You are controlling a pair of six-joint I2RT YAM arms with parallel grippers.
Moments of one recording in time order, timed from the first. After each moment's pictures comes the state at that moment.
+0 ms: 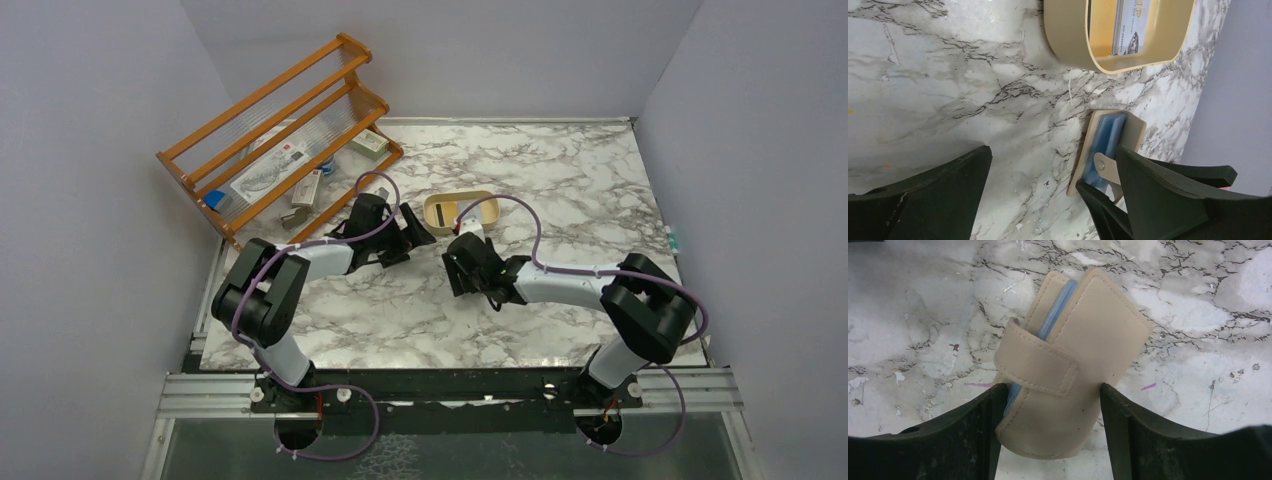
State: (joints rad) left arm -0.44 1.67 0.77 0.19 0.31 -0.91; right arm 0.89 1.61 0.81 -0.12 0.37 0.38
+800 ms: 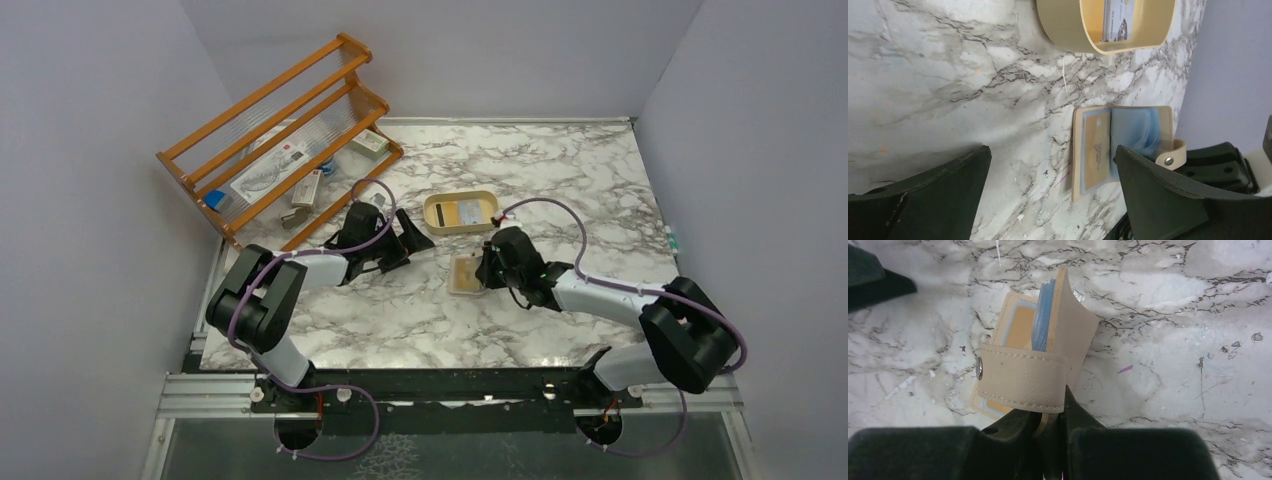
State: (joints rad) left arm -0.44 1.63 0.68 0.31 0.35 -0.92; right arm 0.74 1.42 0.63 0.01 0.20 0.49
